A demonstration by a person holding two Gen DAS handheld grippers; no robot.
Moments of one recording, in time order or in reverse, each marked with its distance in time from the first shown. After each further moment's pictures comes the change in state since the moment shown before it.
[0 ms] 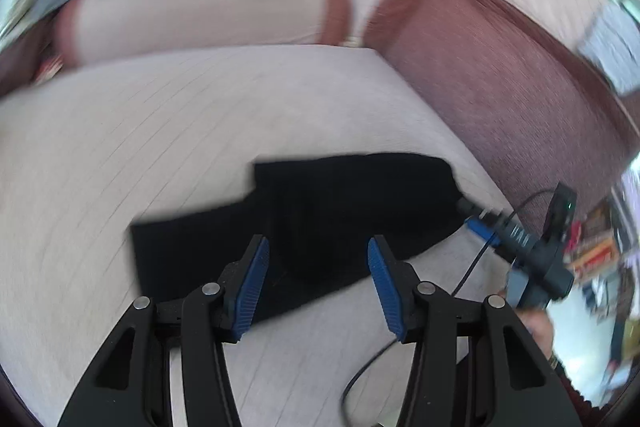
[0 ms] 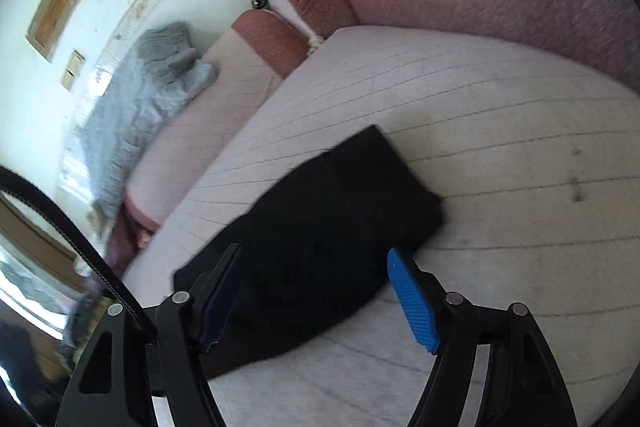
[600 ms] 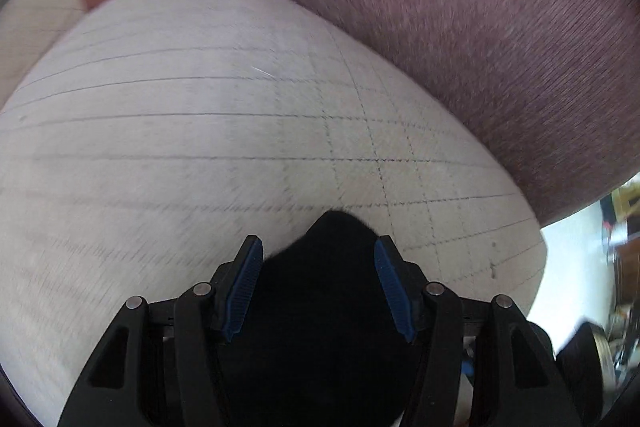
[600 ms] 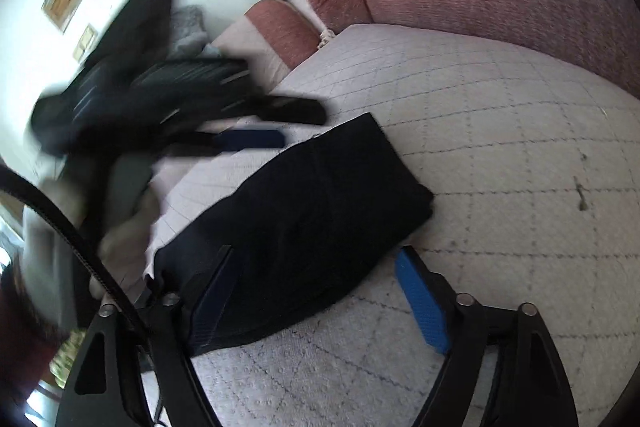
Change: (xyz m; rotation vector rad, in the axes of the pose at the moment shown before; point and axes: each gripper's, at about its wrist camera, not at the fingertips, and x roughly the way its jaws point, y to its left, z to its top) left arm 0.268 -0.164 0.112 0.371 0.434 -0.186; right arm 0.020 0.002 -0.019 -0.109 0.016 0.038
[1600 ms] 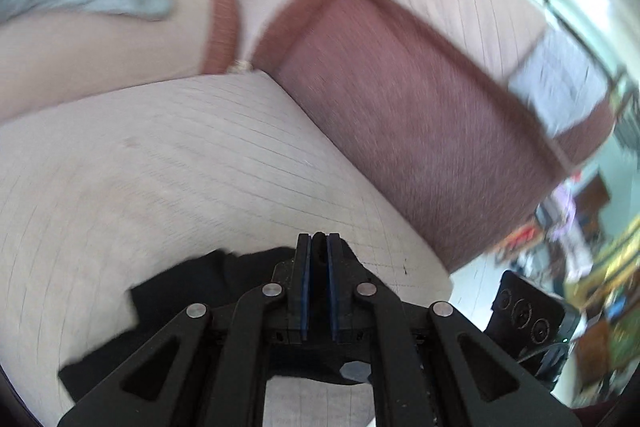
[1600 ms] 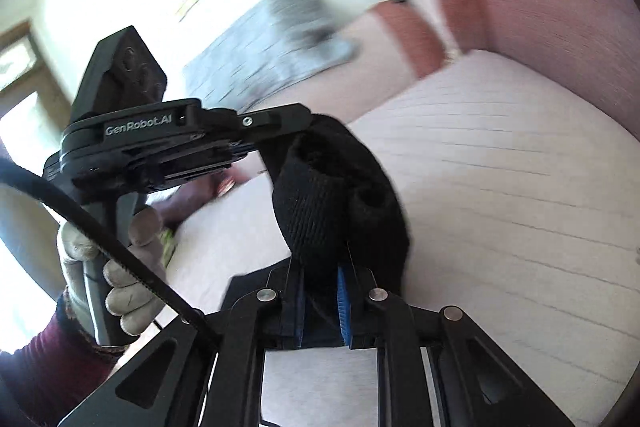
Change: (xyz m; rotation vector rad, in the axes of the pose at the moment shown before) left arm -0.236 0.075 -0.191 -0.273 -0.517 -0.164; right arm -0.044 0.140 0.004 -0.222 0.063 0.308
